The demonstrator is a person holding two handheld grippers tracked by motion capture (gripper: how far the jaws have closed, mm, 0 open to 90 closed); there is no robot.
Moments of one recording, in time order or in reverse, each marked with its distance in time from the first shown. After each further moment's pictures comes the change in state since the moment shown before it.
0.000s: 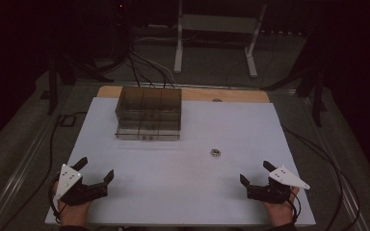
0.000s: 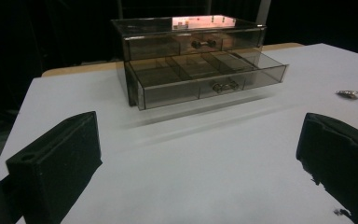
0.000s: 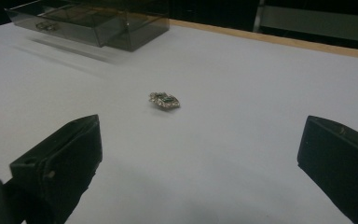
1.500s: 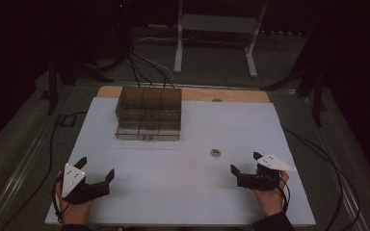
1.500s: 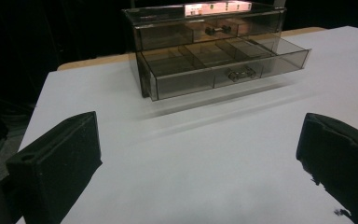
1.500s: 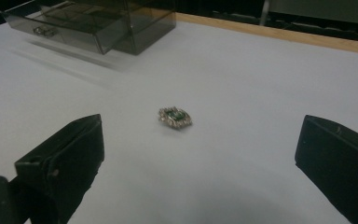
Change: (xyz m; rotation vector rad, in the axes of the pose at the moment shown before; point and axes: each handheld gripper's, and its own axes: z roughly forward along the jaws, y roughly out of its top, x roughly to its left) left arm 0.000 -0.003 0.007 0.046 0.067 0.025; right arm 0.011 0.030 0.033 0.063 0.018 0.011
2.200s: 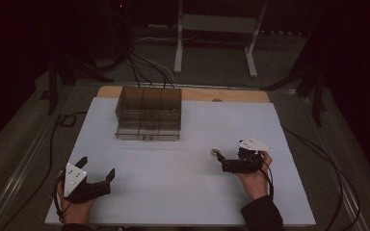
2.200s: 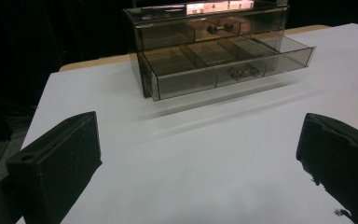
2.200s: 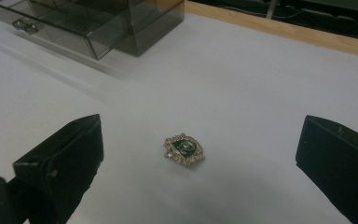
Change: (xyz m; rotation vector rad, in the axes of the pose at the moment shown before) left arm -0.001 -0.001 0.003 -0.004 0.008 0.014; right arm 0.010 0.029 0.052 0.089 0.003 -0.041
